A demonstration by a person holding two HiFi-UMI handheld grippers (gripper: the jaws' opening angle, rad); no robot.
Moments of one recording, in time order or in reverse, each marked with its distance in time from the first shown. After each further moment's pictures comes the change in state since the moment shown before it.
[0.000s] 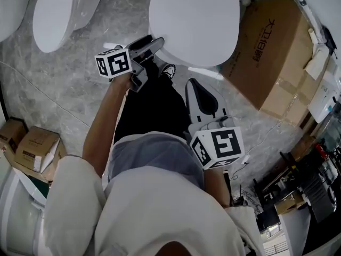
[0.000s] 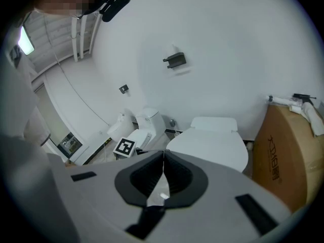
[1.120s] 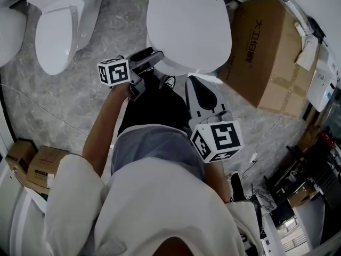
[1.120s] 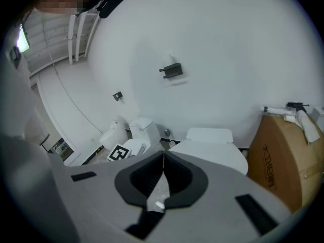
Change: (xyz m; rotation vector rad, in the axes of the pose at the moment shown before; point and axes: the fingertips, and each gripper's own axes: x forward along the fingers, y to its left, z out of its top) left arm -0.001 -0.036 0.032 0.027 0.140 -0.120; right arm 0.005 0.007 0.066 0.012 -0.075 -0.078
